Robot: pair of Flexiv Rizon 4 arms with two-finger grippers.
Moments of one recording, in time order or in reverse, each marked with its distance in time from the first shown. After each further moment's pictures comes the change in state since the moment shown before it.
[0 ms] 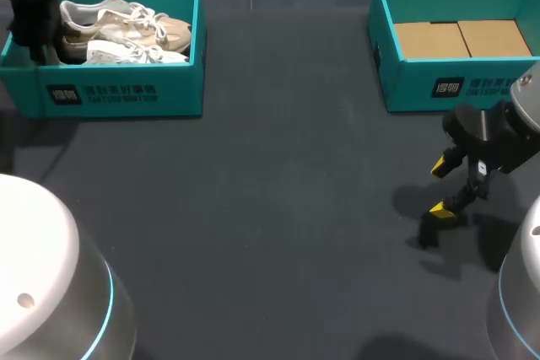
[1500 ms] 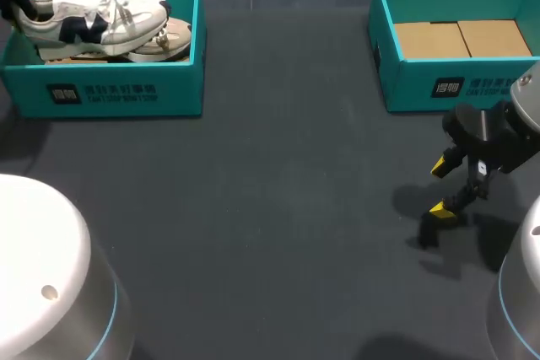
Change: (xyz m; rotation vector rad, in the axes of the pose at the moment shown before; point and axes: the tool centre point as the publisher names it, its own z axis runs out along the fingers) left arm 0.032 0.004 -0.101 -0.150 -0.117 0.202; right arm 0.000 0.000 0.000 0.000 0.000 0.000
